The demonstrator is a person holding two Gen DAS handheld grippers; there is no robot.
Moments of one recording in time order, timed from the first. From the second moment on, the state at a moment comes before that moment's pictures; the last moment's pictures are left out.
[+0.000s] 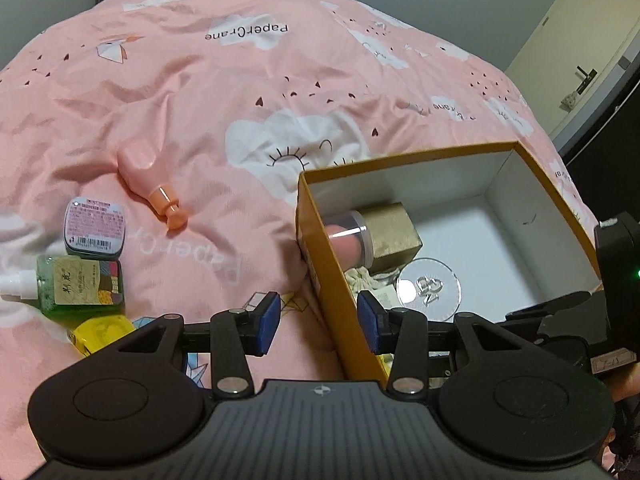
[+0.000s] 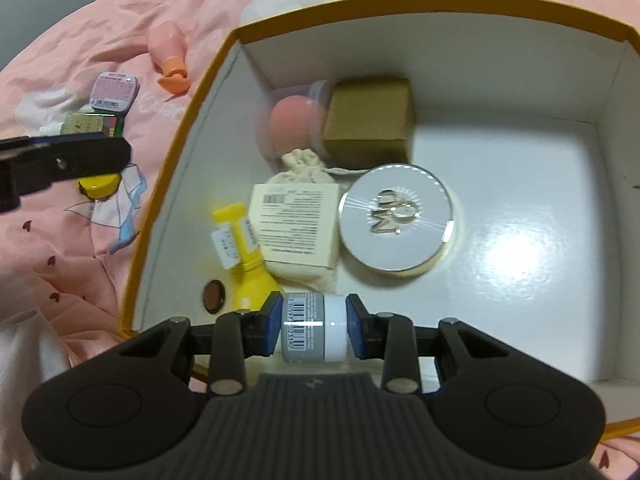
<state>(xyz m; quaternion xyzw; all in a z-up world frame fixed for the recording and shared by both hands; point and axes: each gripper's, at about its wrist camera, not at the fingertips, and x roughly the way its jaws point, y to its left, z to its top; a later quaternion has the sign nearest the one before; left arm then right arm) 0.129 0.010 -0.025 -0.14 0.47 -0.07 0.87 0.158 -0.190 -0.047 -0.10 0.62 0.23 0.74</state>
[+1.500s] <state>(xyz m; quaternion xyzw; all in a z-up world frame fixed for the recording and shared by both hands) 0.096 0.106 -0.005 -0.20 0.42 0.04 0.89 0.148 -0.070 0.039 -0.11 0.47 0.34 0.80</state>
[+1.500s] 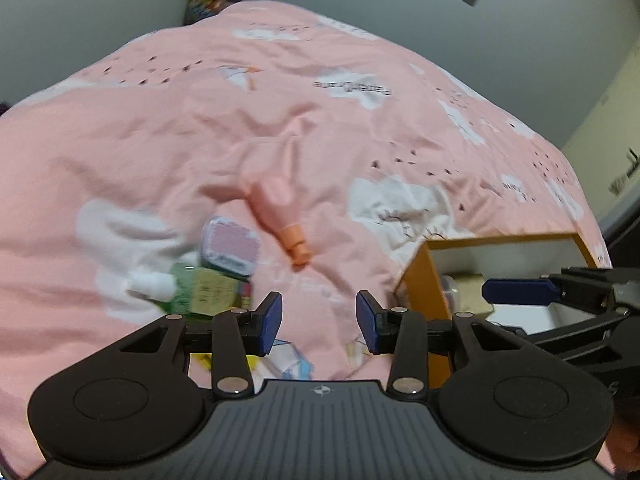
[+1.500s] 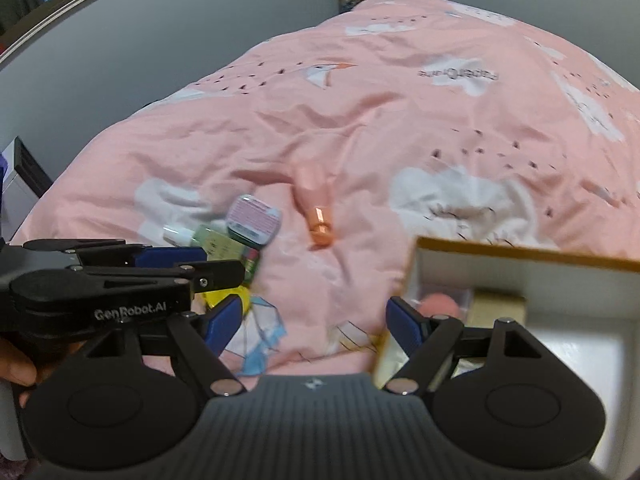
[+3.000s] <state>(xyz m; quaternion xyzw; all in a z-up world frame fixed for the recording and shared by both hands) 0.146 0.165 -0.089 -0.25 0.47 0.18 0.83 0.209 0.003 -0.069 -0.06 0.52 0.32 0.79</state>
